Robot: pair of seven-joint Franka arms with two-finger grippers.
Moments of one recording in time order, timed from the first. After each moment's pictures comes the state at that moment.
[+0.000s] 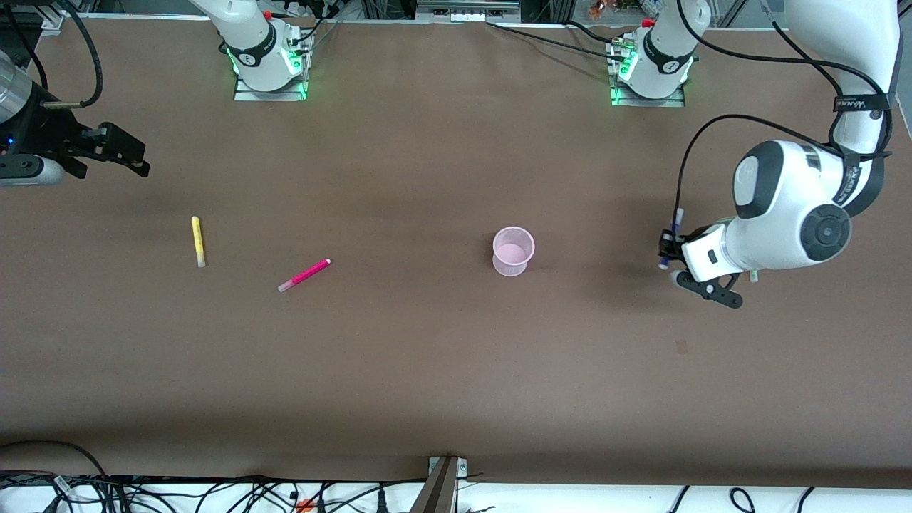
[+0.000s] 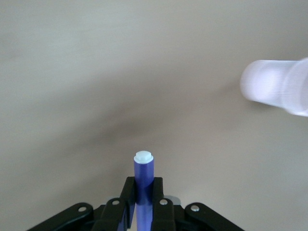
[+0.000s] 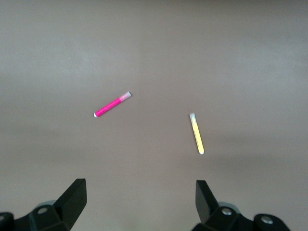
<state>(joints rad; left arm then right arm) -0.01 0.37 -0.11 -1.74 -0.25 1.83 0.39 0.03 0.00 0.03 -1.61 0.01 1.62 0.03</state>
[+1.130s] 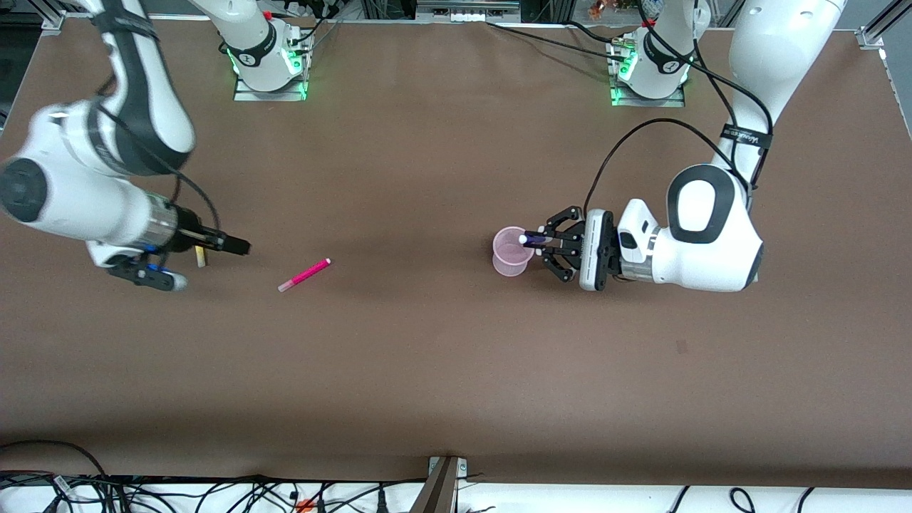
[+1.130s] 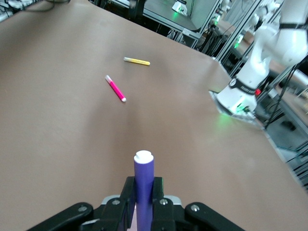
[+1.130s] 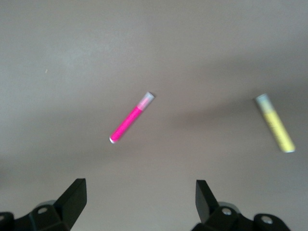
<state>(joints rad) -0.10 0.53 -0.21 -1.61 -0.96 1.88 1.60 0.10 0.31 0.04 -1.78 0.15 1.95 0.42</state>
